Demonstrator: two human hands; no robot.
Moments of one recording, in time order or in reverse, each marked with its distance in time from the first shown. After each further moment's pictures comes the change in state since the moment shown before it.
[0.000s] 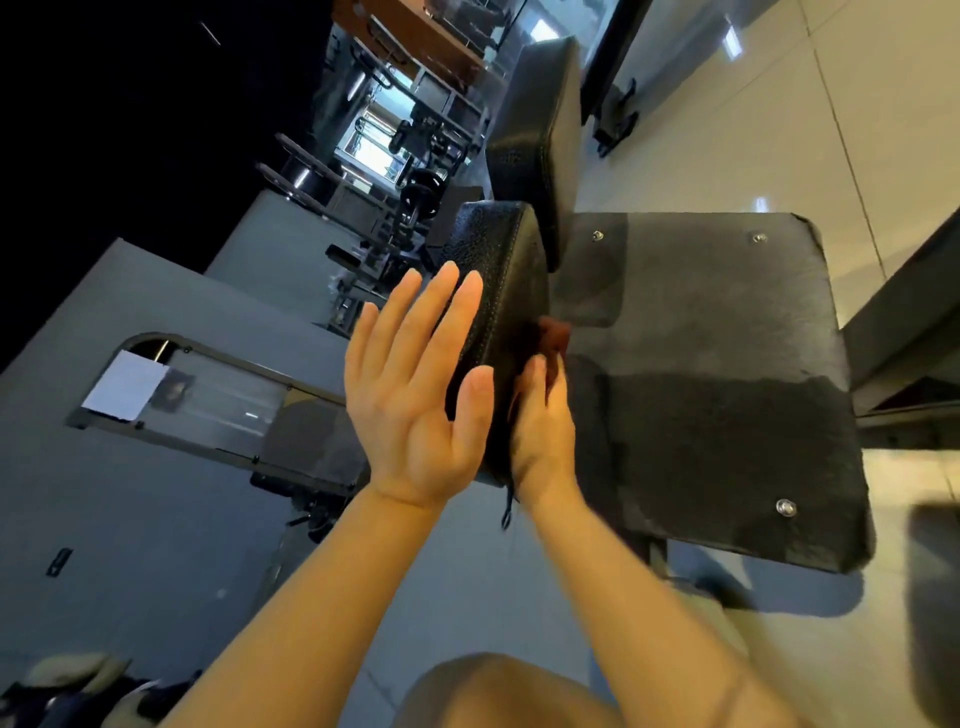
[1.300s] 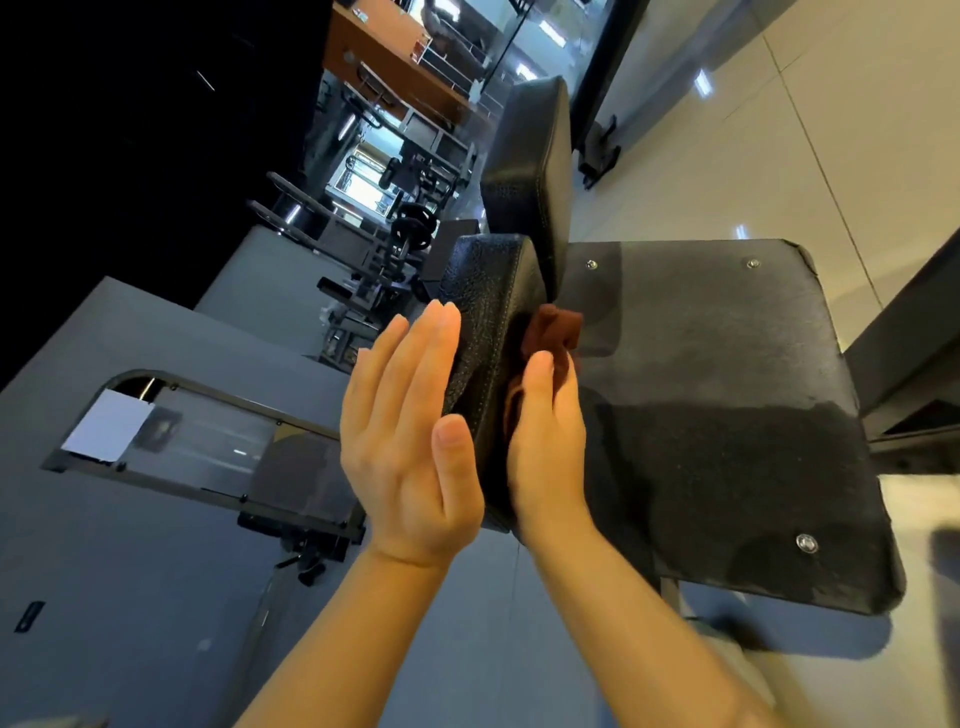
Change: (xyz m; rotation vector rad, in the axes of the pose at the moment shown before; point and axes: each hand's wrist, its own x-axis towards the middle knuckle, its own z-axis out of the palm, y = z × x) left_hand -0.004 -0.002 0.004 -0.133 0.091 -0.013; right_hand 0.000 -0.031 0.011 0.042 0.027 -0.141
